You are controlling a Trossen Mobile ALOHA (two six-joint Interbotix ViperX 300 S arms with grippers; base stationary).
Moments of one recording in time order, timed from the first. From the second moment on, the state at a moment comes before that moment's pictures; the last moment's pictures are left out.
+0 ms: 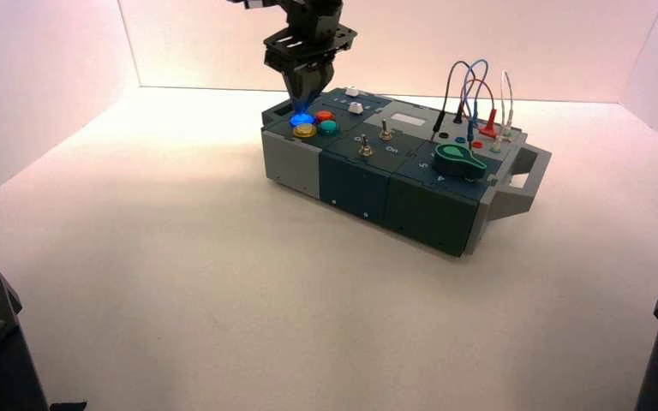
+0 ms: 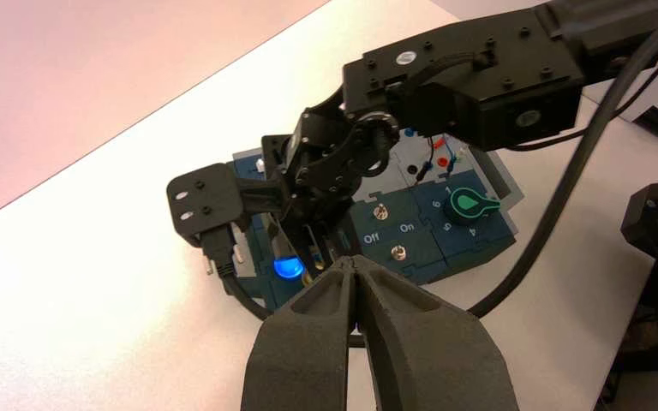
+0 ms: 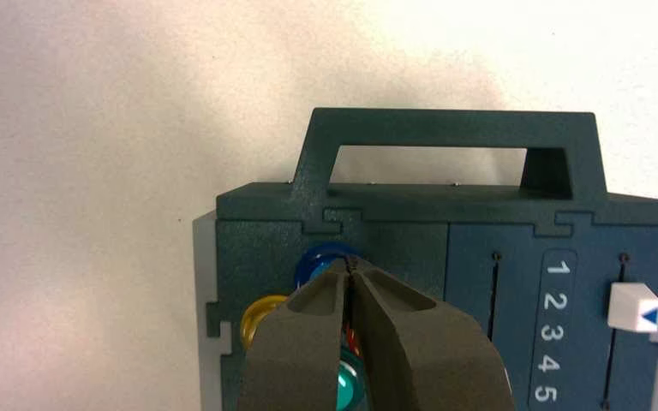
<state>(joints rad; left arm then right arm) -0.19 -0.40 0.57 -0.85 0.91 1.08 0.64 0.53 -0.06 0.09 0.85 -0.38</state>
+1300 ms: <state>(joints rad) -0.17 -0.35 0.57 -0.85 0.84 1.09 0.61 0.38 0.03 0.06 0.98 -0.36</state>
